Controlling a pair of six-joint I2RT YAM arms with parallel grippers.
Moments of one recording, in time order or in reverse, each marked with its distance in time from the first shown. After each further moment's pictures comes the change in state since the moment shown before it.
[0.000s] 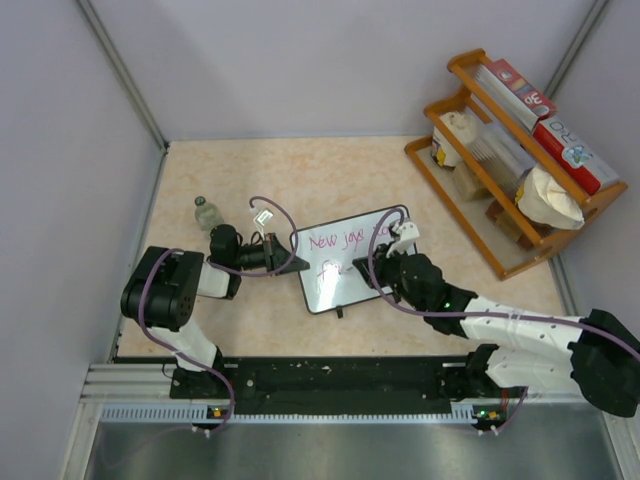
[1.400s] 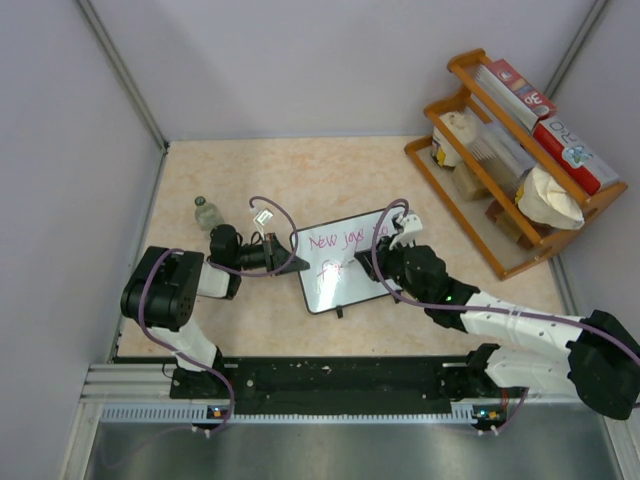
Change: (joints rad) left arm 0.000 0.000 0.000 0.001 0.000 -0.002; right arm -0.067 0.003 0.028 -0.008 -0.064 0.001
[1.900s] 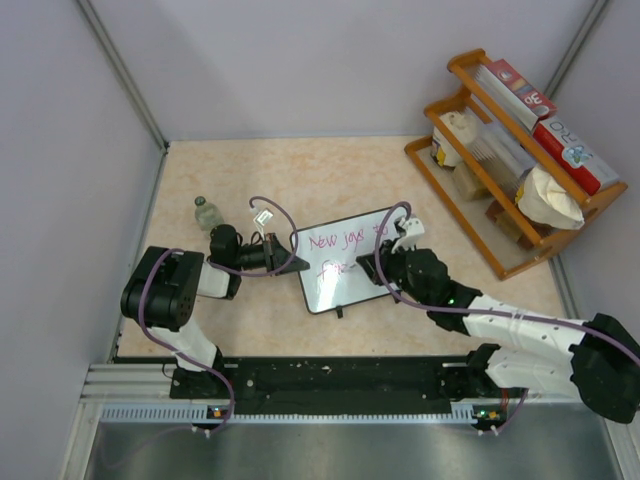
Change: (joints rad) left arm 0.000 0.000 0.000 0.000 0.000 0.000; right arm 0.000 -0.024 -0.028 -0.016 -0.007 0.023
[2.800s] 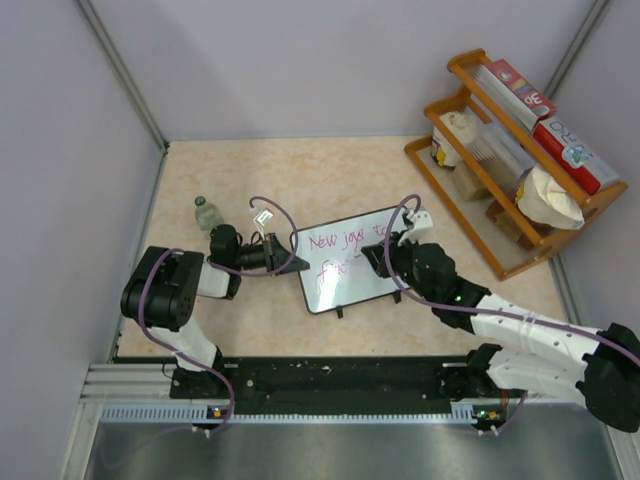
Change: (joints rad) left arm 0.000 0.000 0.000 0.000 0.001 0.000; right arm -0.018 -0.059 0.035 -0.074 0.034 -0.007
